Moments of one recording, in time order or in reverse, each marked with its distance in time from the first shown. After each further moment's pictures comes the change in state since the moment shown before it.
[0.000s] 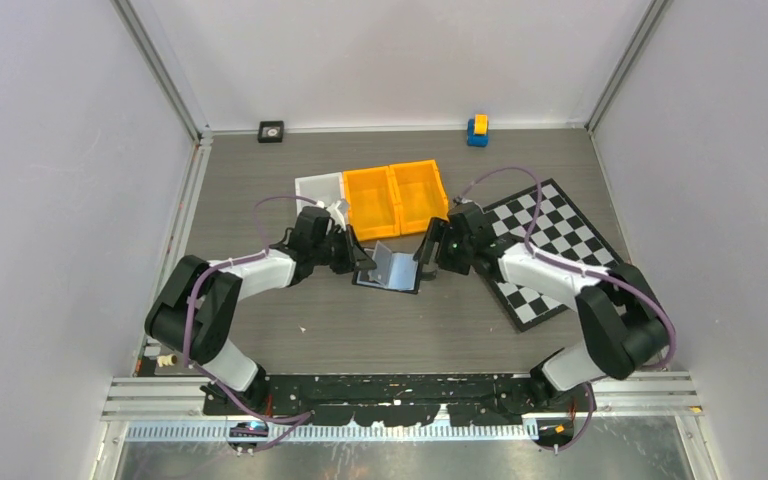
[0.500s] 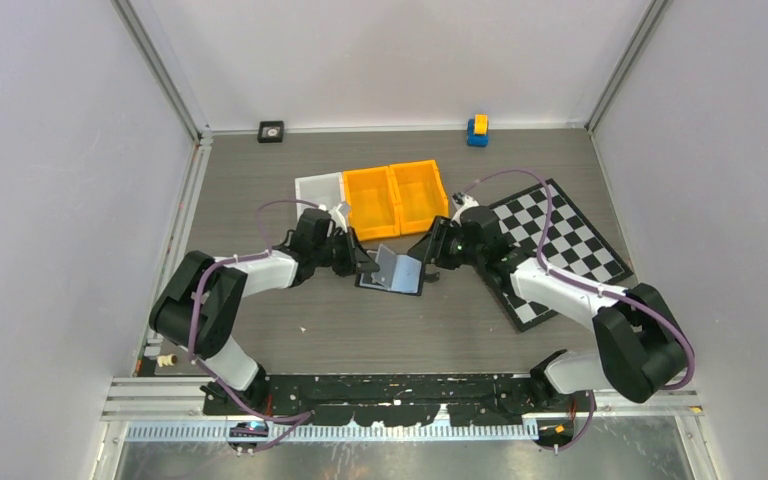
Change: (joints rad) left arm 0.000 0.029 -0.011 0.046 0.045 -0.042; right arm 0.000 -0.148 -0.118 0.246 -0.159 0.003
